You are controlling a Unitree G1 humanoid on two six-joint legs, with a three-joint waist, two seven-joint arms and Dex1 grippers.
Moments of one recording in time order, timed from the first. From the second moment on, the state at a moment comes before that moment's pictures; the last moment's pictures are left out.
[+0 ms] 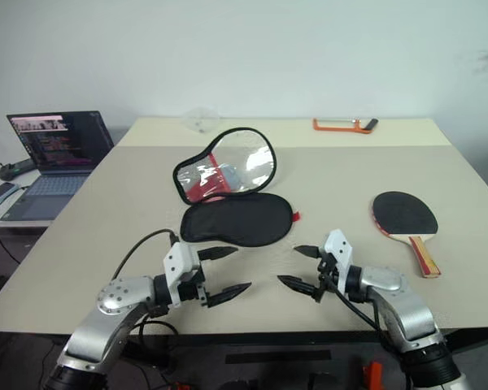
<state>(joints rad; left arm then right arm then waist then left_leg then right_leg) -0.12 0.55 -0.08 -0.17 -0.29 0.14 -0.93 -0.20 -0.48 0.14 -0.22 0.39 0.45 0.88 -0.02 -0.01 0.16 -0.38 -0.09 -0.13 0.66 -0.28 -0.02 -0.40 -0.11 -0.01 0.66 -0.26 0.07</state>
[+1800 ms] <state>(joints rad) -0.90 0.67 -0.16 1.10 0.12 -0.36 -1.24 -0.32 -0.58 0.13 -0.47 0.45 0.54 0.83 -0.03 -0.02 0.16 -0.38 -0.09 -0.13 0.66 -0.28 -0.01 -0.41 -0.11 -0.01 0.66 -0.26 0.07</state>
